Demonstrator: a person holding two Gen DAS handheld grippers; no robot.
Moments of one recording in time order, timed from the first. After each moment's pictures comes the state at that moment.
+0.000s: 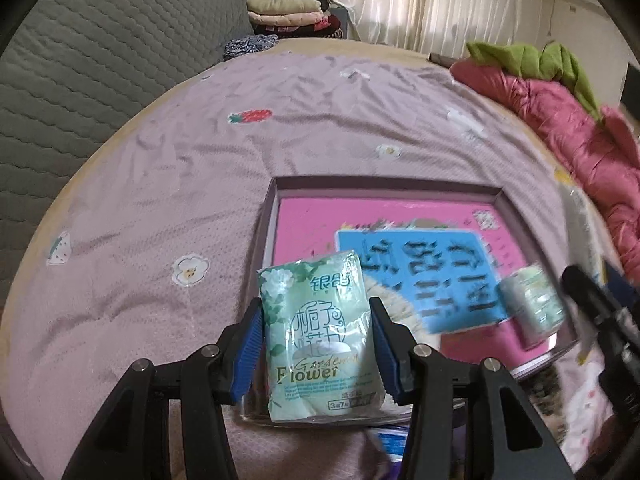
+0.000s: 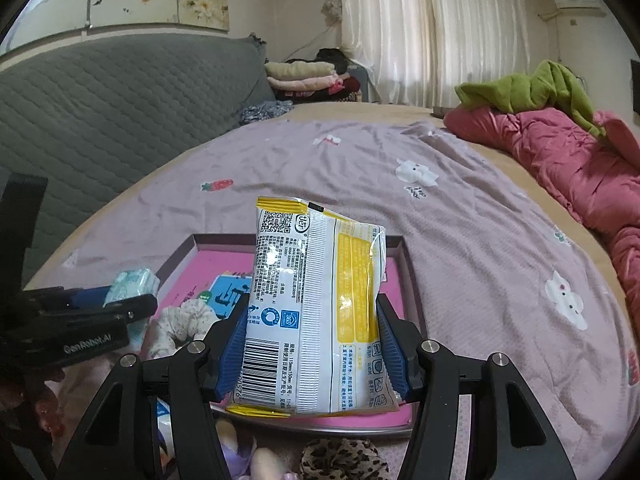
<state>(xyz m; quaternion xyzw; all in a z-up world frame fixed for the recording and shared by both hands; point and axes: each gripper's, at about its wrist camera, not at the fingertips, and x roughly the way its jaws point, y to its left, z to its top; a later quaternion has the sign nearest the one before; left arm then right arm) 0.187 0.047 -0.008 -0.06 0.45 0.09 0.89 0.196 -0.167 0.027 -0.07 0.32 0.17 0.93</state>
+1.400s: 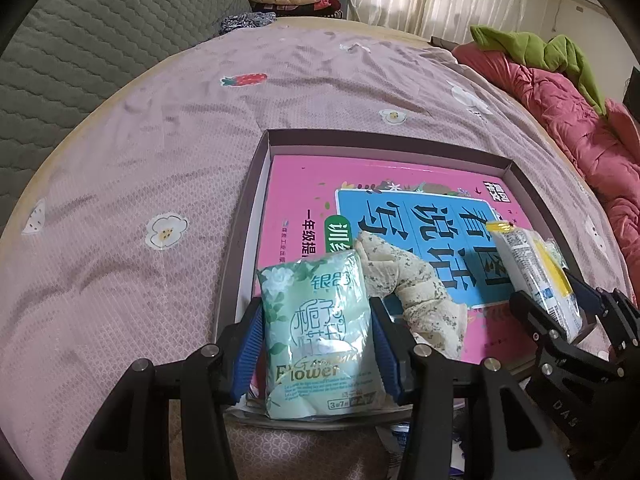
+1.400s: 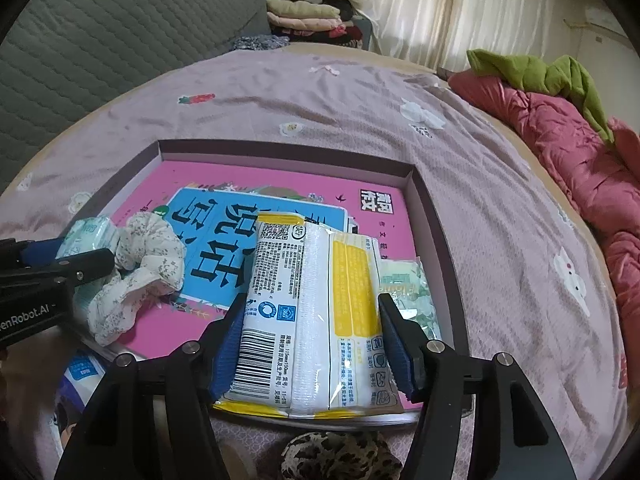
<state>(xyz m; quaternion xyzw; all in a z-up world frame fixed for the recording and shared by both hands) 0.191 0.052 -0.043 -0.08 0.48 0.07 0.87 0.216 -0.144 -0.044 -0.16 0.41 0.13 0.89</state>
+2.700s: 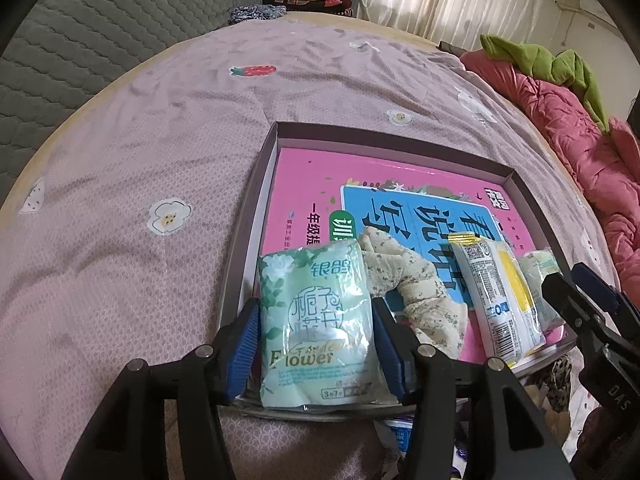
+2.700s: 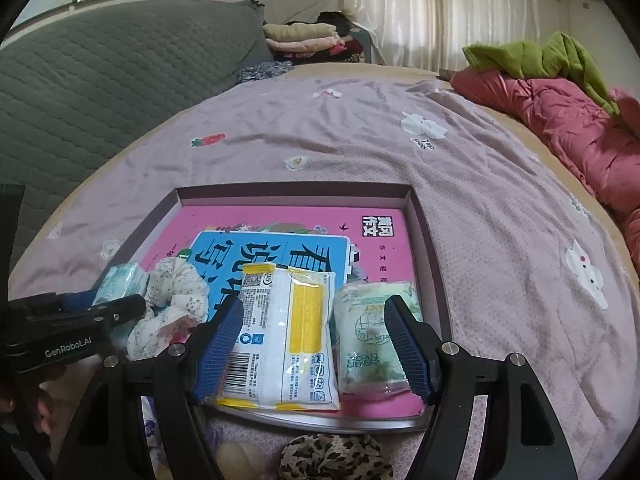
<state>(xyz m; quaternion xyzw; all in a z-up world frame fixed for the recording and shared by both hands) 0.185 0.060 -0.043 -0.11 0.48 0.07 0.87 0.215 -0.167 -0.012 -0.08 0.38 0.17 0.90</state>
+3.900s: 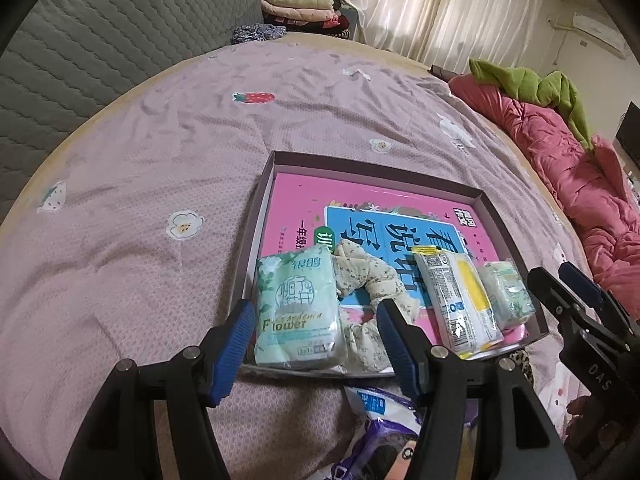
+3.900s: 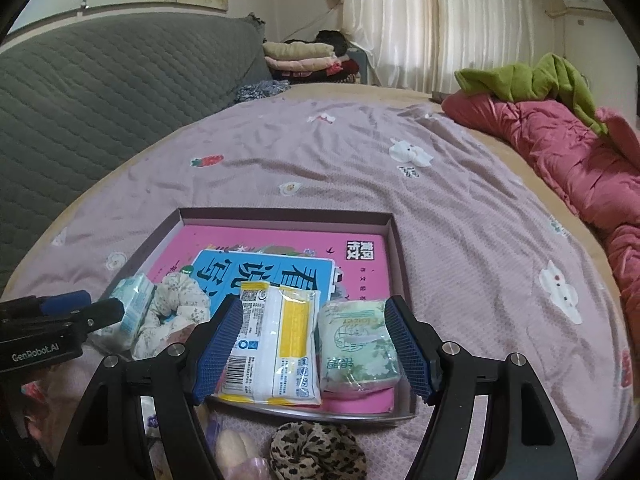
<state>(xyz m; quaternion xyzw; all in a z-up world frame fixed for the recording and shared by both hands) 0.153 0.055 -0.005 -0.13 0.44 0.07 0.88 0.198 -0.180 0.020 -0.09 0.35 0.16 0.92</state>
